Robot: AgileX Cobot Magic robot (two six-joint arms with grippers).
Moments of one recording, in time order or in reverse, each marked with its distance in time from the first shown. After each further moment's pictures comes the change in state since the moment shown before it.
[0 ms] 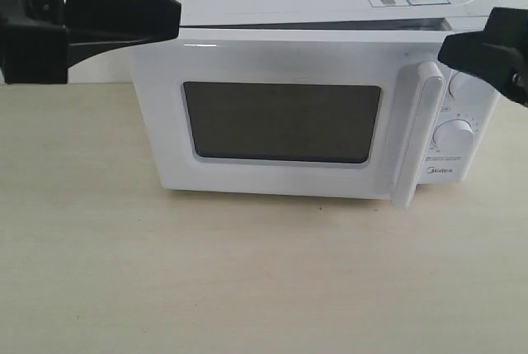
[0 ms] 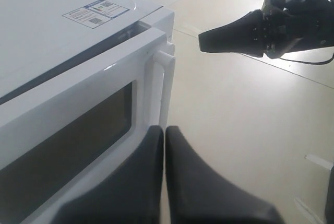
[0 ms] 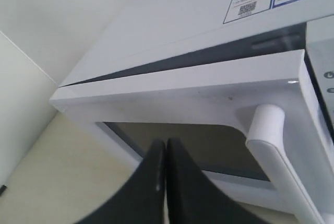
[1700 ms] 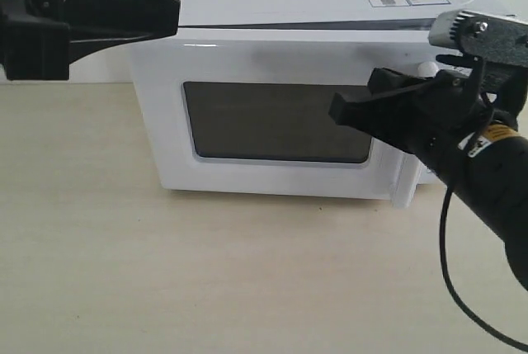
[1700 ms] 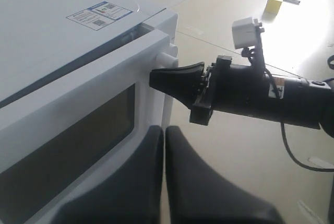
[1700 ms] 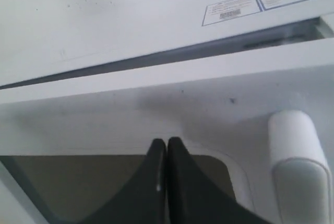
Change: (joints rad) left arm 0.000 0.000 0.000 0.000 -0.011 0.000; right arm 0.587 0.454 0.077 -1.187 -1.326 1.243
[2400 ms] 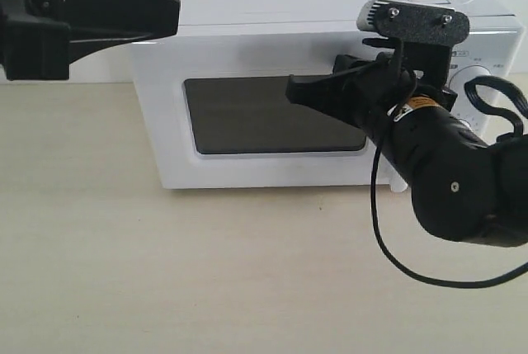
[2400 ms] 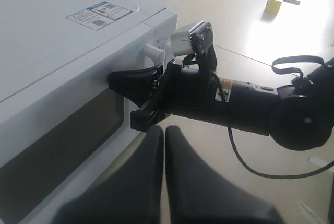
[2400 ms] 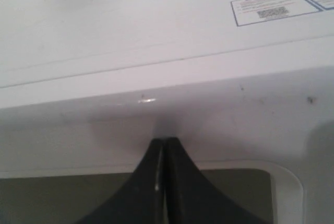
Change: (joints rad) left arm 0.000 0.000 0.000 0.000 -0.002 0.000; right arm 0.009 0.205 -0.209 0.097 -0.008 -0.118
